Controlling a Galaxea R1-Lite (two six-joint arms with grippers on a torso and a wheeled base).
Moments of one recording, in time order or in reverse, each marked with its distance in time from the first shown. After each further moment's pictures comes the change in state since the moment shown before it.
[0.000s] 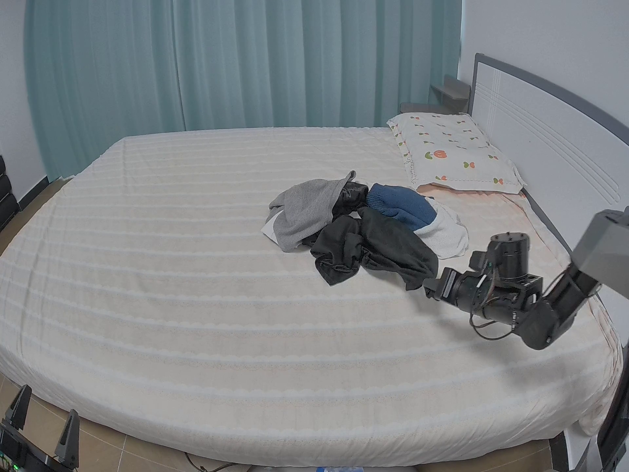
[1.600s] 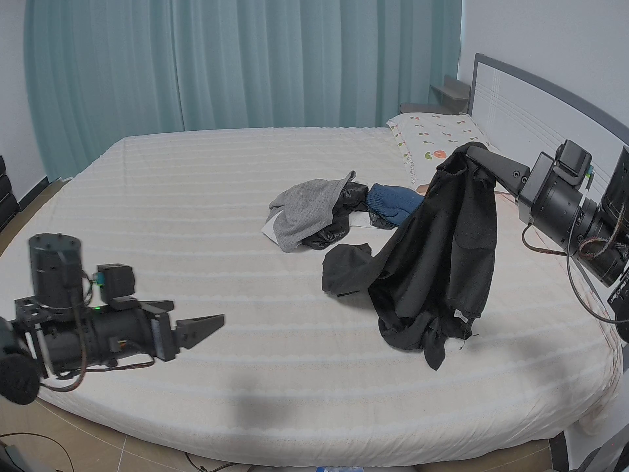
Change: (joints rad) left arm -0.400 1.489 -0.489 -0.513 -0.180 -0.208; right arm 0.104 -0.517 0.014 -0.084 0.084 0.041
